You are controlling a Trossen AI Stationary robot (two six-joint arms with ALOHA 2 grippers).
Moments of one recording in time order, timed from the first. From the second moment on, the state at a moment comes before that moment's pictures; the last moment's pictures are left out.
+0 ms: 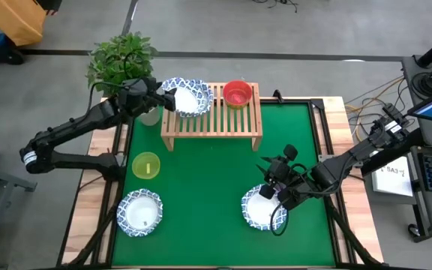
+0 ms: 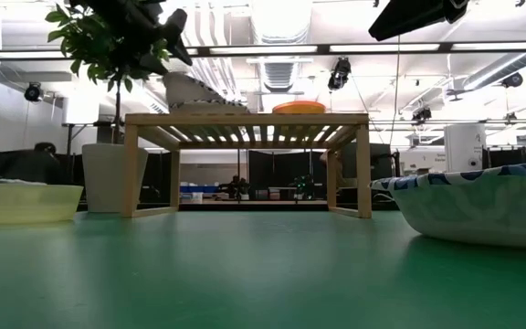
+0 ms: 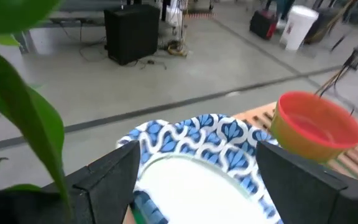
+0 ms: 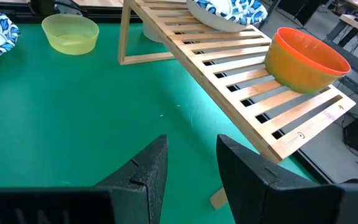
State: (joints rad) left arm 0.53 1.04 1.01 -0.33 -0.43 -0.32; right arm 0.53 1.31 1.05 -0.67 1.00 0.59
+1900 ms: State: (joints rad) left arm 0.44 1.18 1.22 -0.81 -0.36 0.03; right arm 0.53 1.31 1.03 -0.66 1.00 0.63
